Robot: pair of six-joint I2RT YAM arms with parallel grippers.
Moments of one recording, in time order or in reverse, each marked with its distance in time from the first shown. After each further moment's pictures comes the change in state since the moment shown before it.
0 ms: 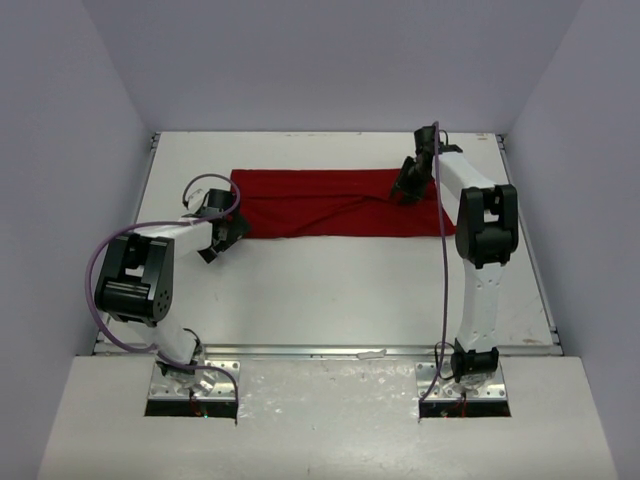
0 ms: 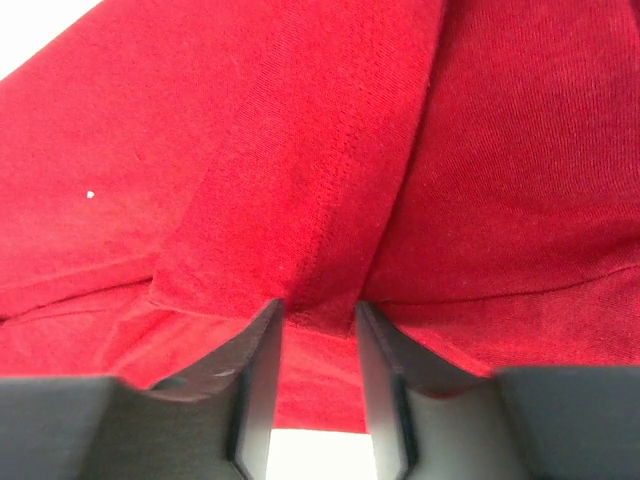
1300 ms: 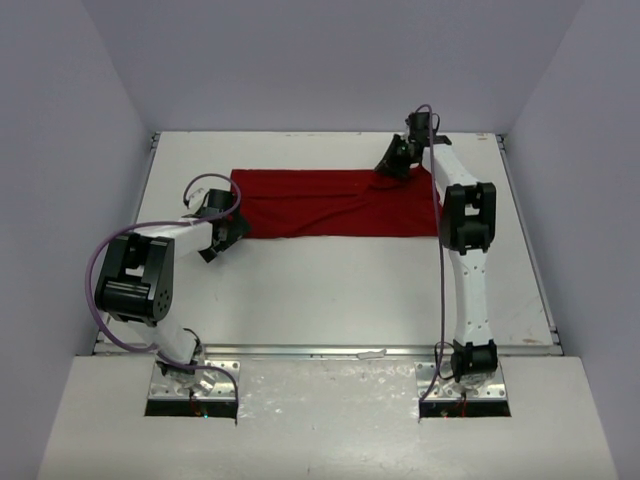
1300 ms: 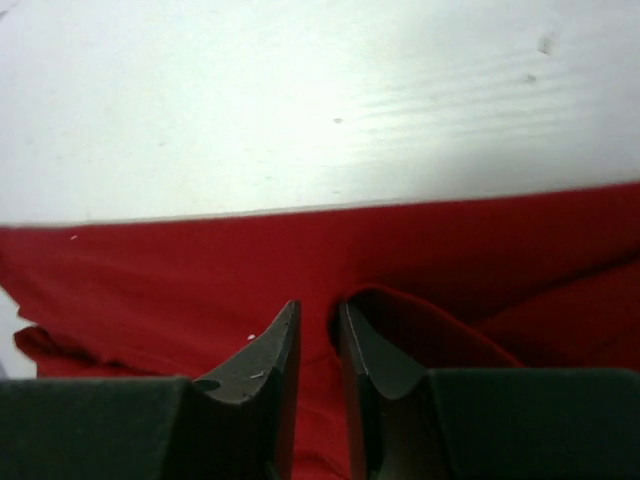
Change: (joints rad) left arm 0.003 0.001 -0.005 0.014 0.001 0.023; right arm -0.002 0.310 0.430 0.097 -0.197 -0.016
